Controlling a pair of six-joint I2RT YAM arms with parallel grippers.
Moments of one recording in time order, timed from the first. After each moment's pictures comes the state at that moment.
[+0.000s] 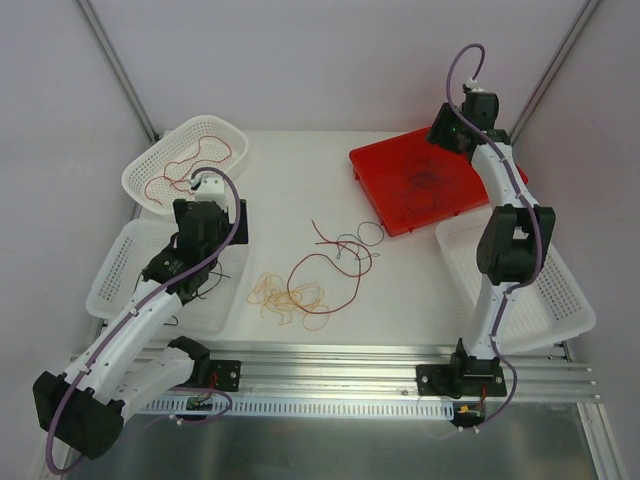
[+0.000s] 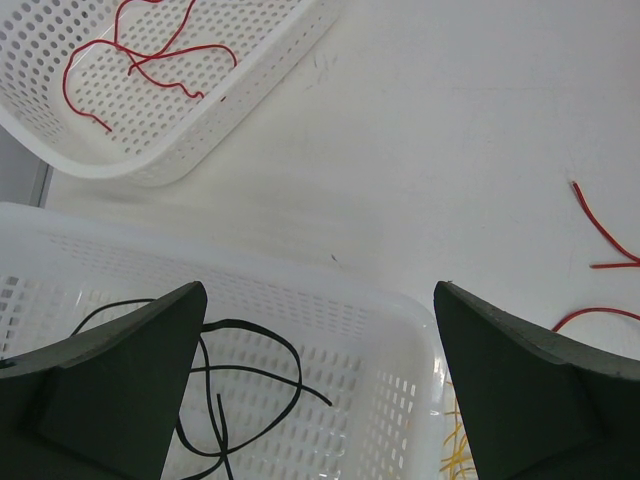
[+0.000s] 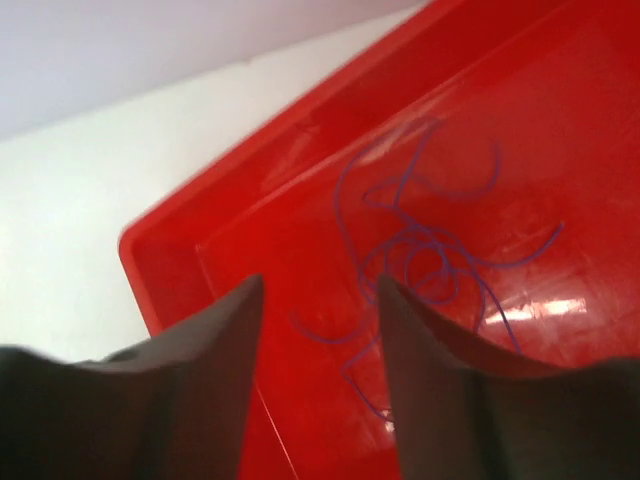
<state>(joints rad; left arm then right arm) -0.42 0.89 0.79 -0.36 -0.47 -0.14 0.02 2.04 1.90 -0.42 -0.11 0.34</state>
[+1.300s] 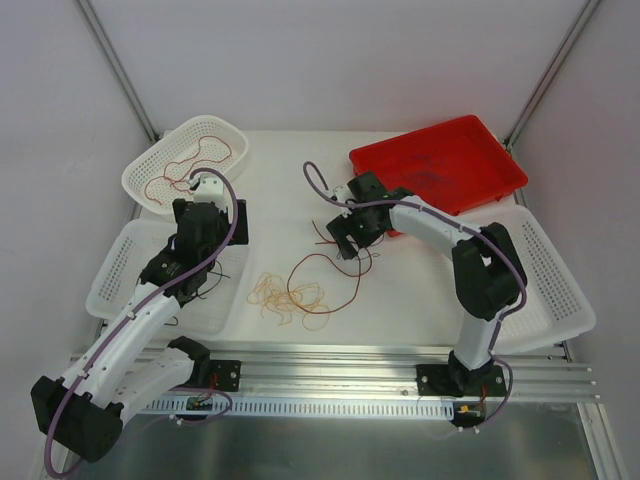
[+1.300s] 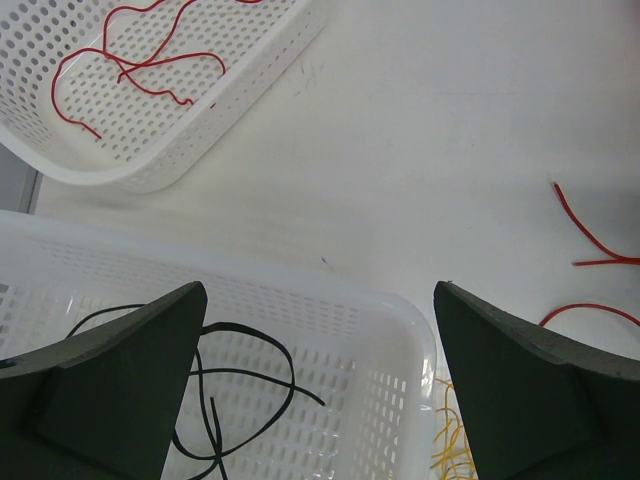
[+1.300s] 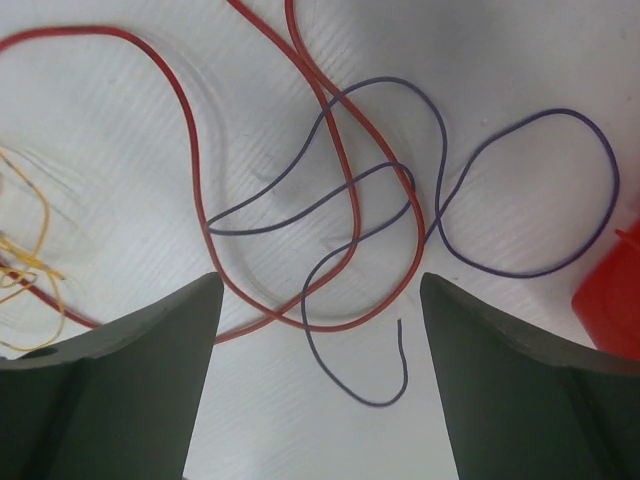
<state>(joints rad) -0.42 0.87 0.79 -0.36 -0.44 -0.14 0.60 1.81 1.35 -0.65 -0.17 -0.14</state>
